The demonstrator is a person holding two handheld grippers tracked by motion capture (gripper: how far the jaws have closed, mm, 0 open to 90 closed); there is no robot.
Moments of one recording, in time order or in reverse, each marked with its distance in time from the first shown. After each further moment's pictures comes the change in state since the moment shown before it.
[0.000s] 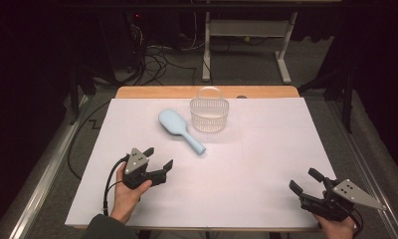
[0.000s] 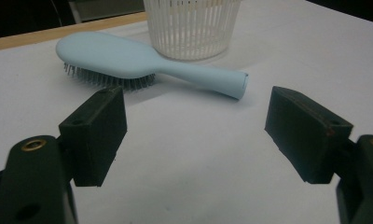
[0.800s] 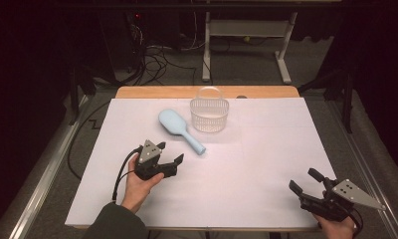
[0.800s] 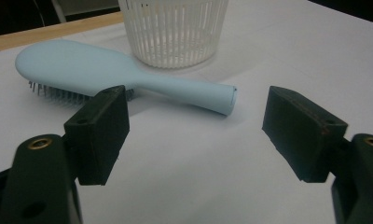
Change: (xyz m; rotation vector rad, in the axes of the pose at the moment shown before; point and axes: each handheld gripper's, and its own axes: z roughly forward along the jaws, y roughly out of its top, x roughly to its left) left arm -0.007 0.019 0.028 0.035 -0.035 0.014; right arm 0.000 0.000 0.000 0.005 -0.004 -0.006
